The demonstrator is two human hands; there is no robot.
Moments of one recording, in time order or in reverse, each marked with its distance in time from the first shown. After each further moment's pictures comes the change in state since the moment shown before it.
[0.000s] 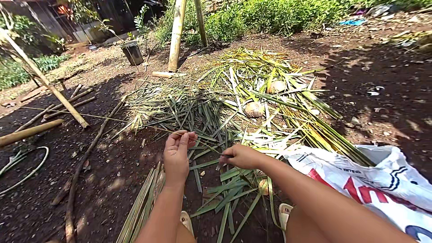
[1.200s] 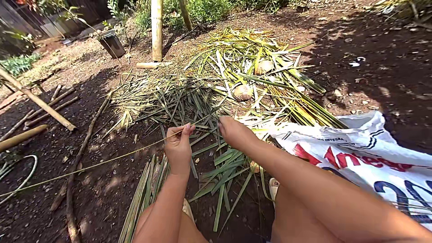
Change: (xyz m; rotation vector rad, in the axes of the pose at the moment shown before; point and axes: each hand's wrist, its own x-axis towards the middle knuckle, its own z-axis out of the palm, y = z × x) left_hand -0.012 -0.035 0.031 0.173 0.036 0.080; right_hand -0.020 -0.021 -0.005 -0.107 0.488 0.246
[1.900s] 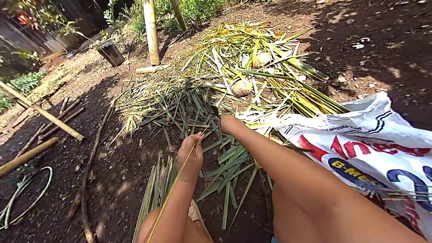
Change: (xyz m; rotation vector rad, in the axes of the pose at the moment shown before) left_hand -0.020 -0.028 -0.003 0.515 -0.316 0.458; right_hand 0.068 0.037 0.029 -0.090 -0.264 0.386
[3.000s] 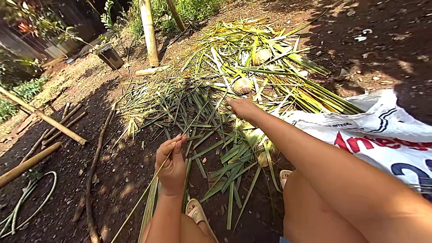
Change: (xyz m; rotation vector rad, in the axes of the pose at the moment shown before) left_hand 0.015 0.010 -0.046 -0.361 0.251 0.097; right_hand -0.015 0.046 -0.044 0.648 0.221 -0.252
